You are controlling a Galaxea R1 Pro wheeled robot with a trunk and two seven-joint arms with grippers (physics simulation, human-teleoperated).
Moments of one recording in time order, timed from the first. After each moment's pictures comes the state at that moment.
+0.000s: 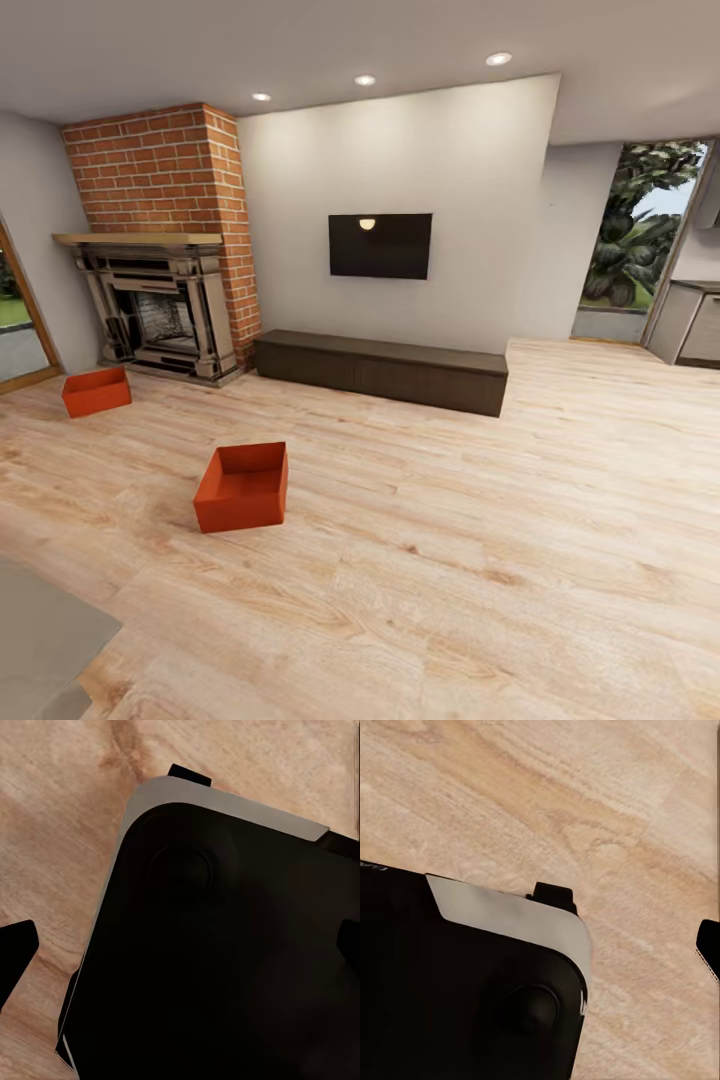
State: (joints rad) left arm 0.00 0.00 0.01 -0.13 0.34 0.03 0.06; right arm -0.16 0.01 0.66 0.02 -0.44 -0.13 0.01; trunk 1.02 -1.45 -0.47
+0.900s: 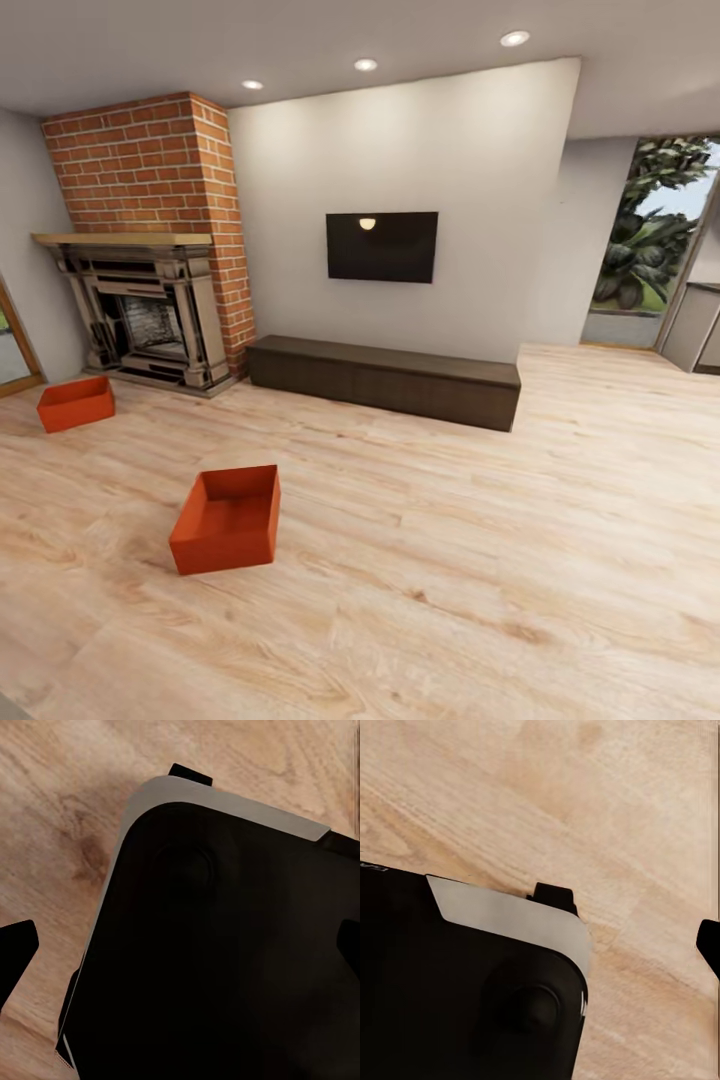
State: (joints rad) left arm 0.00 0.00 0.01 -0.13 0.35 0.03 0.06; right arm -0.16 0.01 0.65 0.02 -0.44 -0.13 0.01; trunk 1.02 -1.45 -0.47
